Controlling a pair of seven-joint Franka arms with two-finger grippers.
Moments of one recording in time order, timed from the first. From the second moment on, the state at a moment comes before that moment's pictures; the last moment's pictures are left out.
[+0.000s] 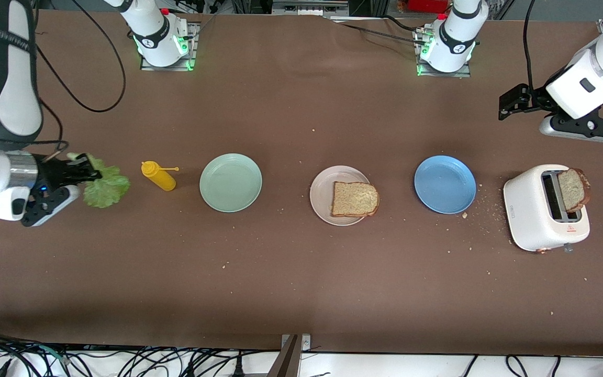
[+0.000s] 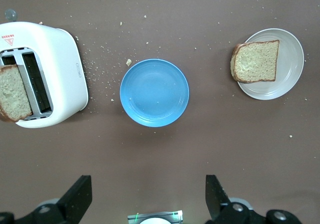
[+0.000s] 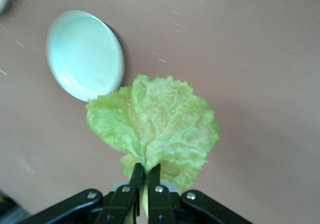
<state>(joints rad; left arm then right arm) 0.06 0.02 -0.18 -1.56 -0.02 1.44 -0.01 0.21 0.43 -0.24 -1.36 0.29 1.46 -0.53</state>
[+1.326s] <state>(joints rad) 0.06 0.02 -0.18 -1.56 -0.02 1.44 -0.01 0.91 0.75 -0.18 -1.27 0.37 2.45 -0.29</state>
